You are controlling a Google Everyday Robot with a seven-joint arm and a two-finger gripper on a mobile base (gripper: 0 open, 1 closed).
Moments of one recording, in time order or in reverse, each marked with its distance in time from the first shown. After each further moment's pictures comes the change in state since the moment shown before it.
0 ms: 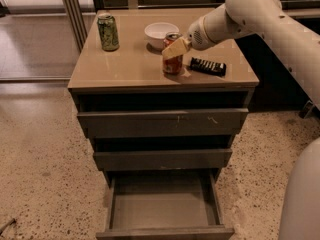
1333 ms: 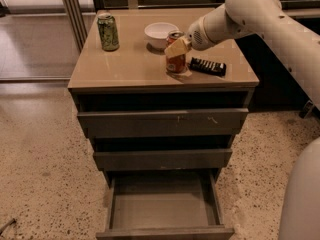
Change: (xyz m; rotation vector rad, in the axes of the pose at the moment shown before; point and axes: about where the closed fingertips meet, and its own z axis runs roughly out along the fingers) arm 0.000 0.000 0.000 0.000 0.001 0.001
